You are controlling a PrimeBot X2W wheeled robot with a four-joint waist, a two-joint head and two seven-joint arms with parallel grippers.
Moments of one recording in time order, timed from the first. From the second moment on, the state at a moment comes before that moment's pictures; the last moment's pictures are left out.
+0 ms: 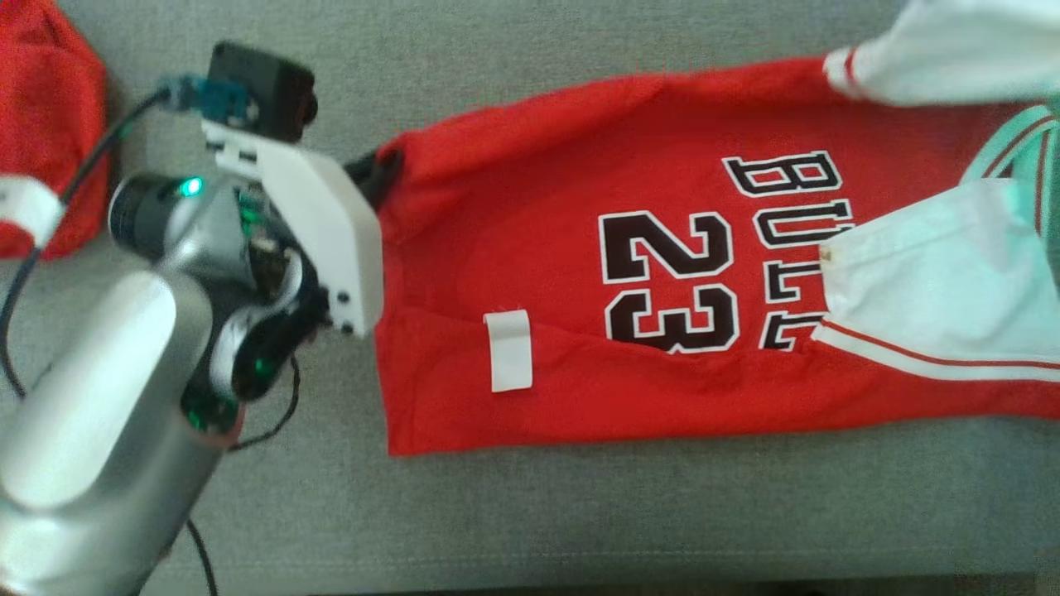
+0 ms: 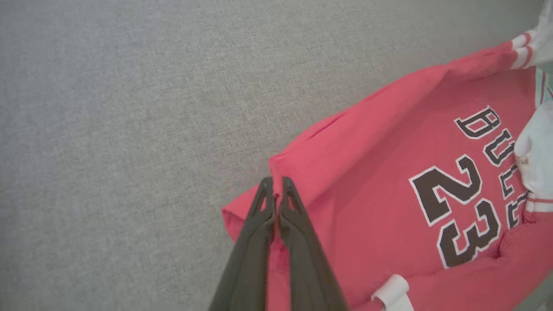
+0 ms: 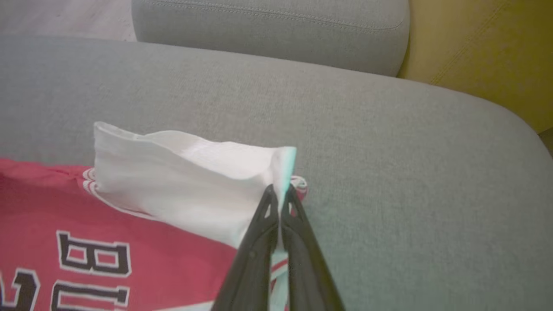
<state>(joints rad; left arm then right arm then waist) -0.64 0.42 -0.56 -0.14 -0.66 0.24 0.70 -0.54 -0.54 -0.04 -0.05 0.48 0.12 0.82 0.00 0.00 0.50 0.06</state>
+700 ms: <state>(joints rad) -0.44 0.52 -0.56 -0.29 -0.67 0.29 0.71 -0.28 -0.48 -0.11 -0.22 0.49 0.12 0.90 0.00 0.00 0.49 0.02</state>
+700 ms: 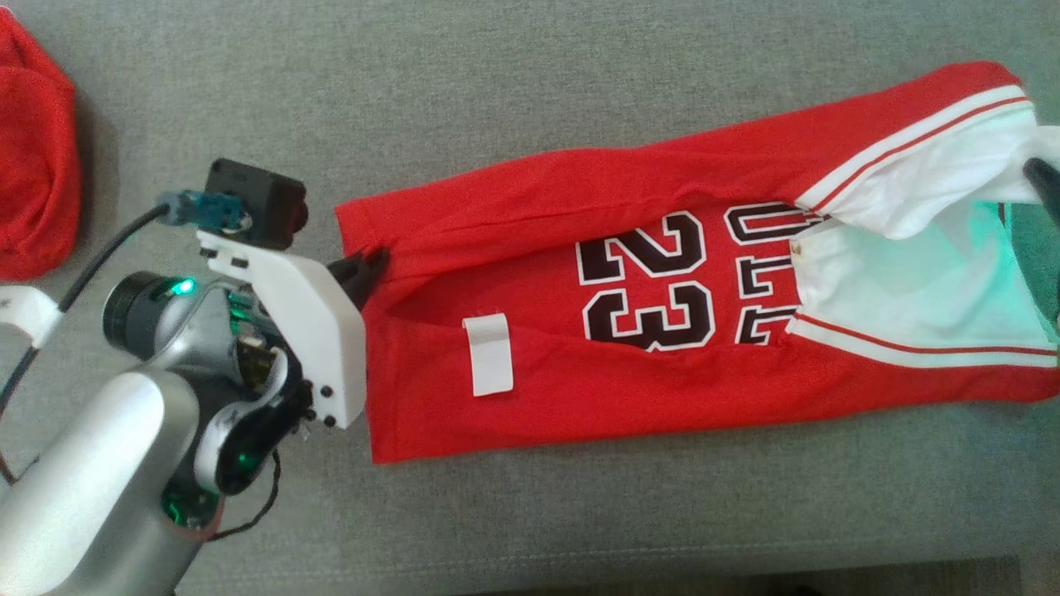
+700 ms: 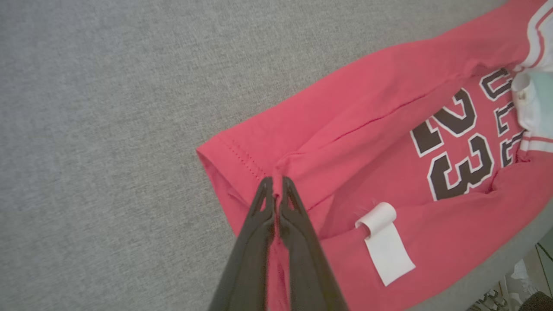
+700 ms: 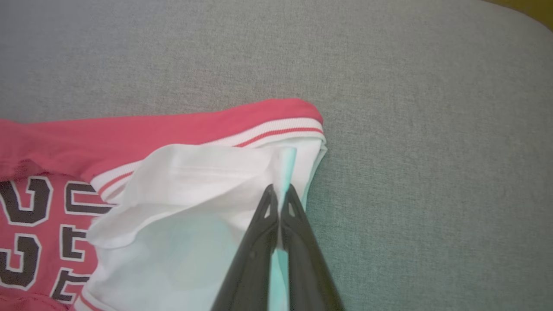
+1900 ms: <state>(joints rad) -0.38 0.57 -0.50 -0.36 -0.73 0.30 0.73 -0.22 -0.38 -0.19 -0.29 0.57 0.12 1.00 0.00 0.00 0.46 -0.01</state>
